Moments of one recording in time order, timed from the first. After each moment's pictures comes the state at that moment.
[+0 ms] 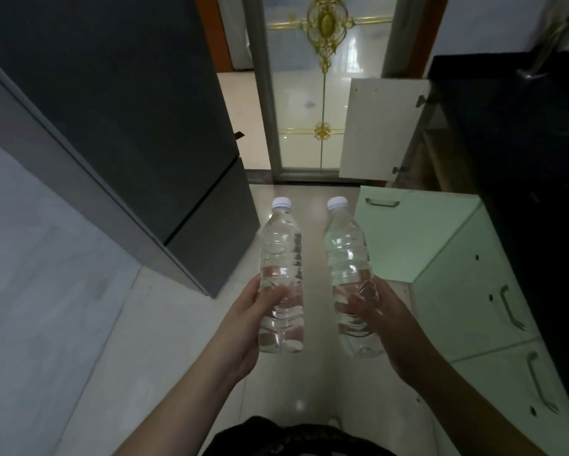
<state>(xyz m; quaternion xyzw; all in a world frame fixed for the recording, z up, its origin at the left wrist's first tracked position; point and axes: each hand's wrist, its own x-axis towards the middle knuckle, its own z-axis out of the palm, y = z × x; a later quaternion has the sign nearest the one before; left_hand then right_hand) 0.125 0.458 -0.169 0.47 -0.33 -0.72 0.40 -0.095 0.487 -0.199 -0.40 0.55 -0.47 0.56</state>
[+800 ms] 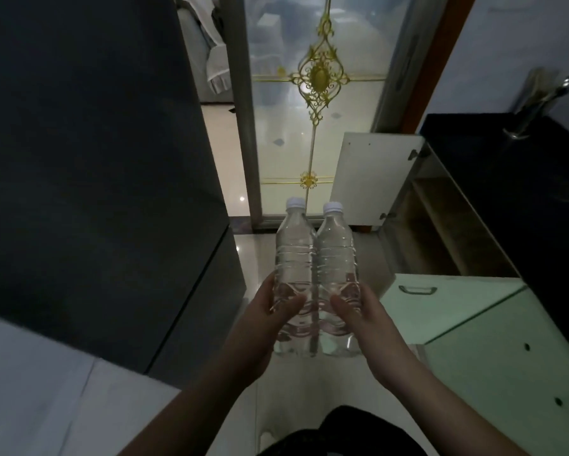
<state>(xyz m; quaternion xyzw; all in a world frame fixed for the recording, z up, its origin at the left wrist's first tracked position) 0.201 0.116 -0.171 0.40 -0.47 -0.72 0.32 0.026 0.170 -0.175 -0.39 0.60 -0.51 0.48</state>
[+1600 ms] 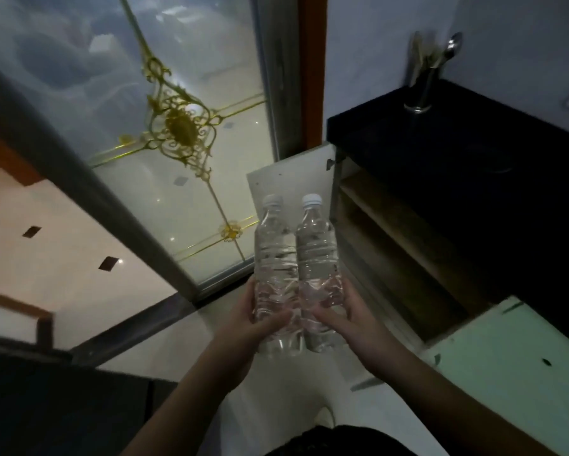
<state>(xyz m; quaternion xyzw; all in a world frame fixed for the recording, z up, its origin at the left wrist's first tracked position) -0.012 -0.230 -0.174 0.30 -0.58 -0.75 0.12 -0.161 -0.097 -0.194 -0.28 0.61 -0.58 0.45</state>
